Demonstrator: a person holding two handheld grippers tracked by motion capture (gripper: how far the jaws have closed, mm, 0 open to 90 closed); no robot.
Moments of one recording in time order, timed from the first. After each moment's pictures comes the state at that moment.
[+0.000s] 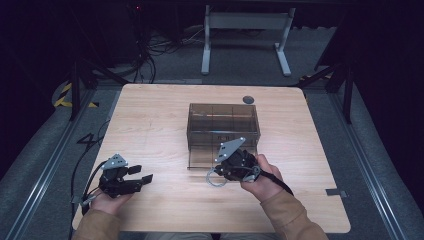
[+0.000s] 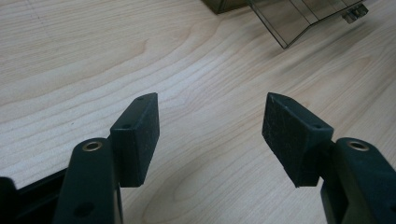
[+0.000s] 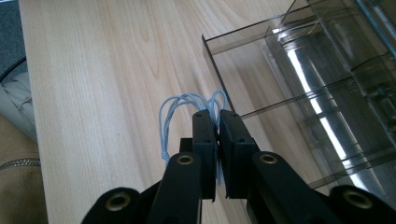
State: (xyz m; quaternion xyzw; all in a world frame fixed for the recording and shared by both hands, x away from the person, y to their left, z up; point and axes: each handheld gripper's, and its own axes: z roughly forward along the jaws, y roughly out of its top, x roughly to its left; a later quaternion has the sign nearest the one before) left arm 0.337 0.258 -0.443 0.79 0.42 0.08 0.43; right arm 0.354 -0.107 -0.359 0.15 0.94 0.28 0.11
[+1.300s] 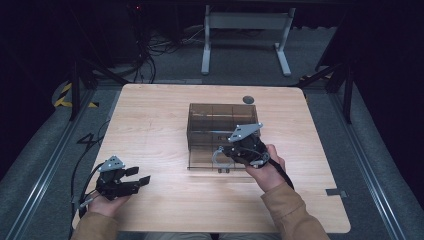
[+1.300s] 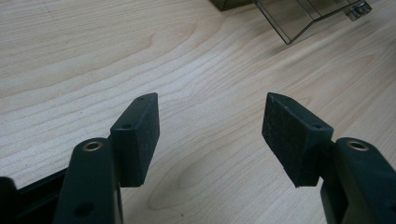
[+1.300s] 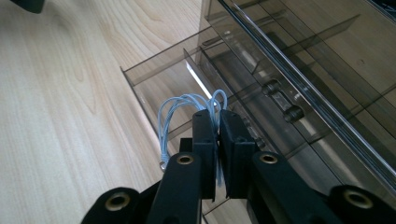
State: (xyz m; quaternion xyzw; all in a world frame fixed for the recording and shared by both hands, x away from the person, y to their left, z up) left arm 0.332 0.262 -0.444 0.79 0.43 0.08 0.43; right arm 0.388 -0.136 -0.356 0.25 0.90 0.34 0.15
